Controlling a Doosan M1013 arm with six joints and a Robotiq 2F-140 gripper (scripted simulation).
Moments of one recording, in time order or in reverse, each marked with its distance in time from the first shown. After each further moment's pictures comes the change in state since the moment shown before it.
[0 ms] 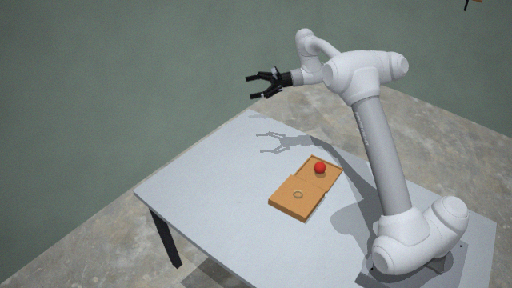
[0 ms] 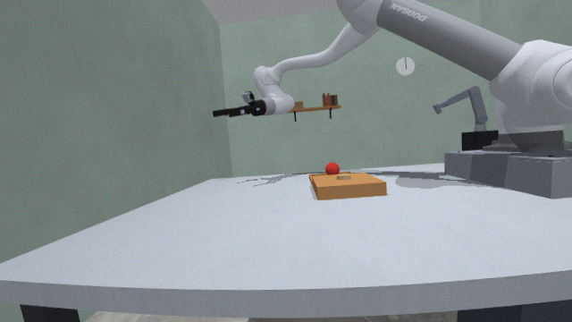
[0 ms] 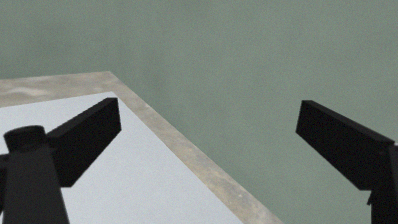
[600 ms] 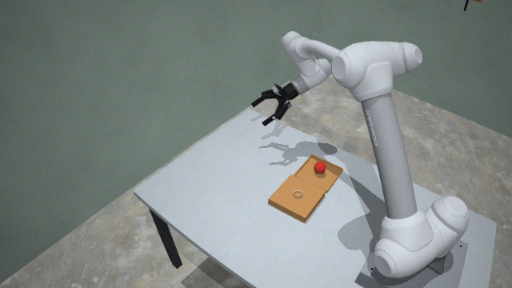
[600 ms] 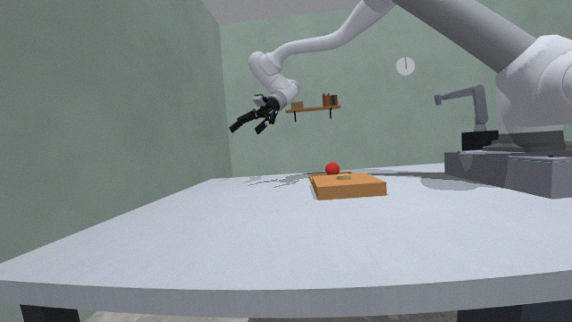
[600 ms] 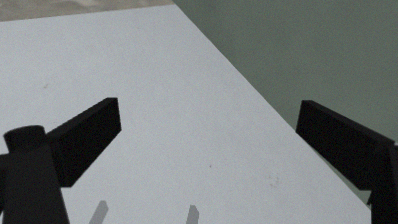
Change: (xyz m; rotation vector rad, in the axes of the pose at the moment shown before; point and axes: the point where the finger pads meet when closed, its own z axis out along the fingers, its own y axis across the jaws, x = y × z) arm -0.067 -0.133 -0.016 0.195 -0.369 -0.050
